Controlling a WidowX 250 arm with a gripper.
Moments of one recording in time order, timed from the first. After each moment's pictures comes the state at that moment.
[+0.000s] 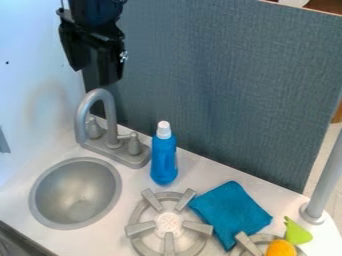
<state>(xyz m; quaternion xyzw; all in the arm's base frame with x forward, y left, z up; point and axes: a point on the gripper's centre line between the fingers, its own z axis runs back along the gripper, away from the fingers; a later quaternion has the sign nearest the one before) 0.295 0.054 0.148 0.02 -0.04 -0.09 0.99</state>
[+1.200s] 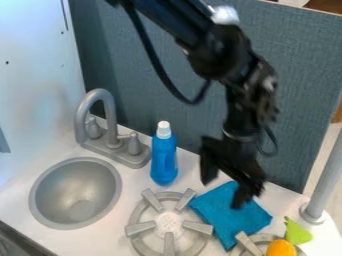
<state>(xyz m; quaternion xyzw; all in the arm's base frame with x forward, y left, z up) 0.311 -0.140 0.004 0.00 -0.01 -0.19 0.98</state>
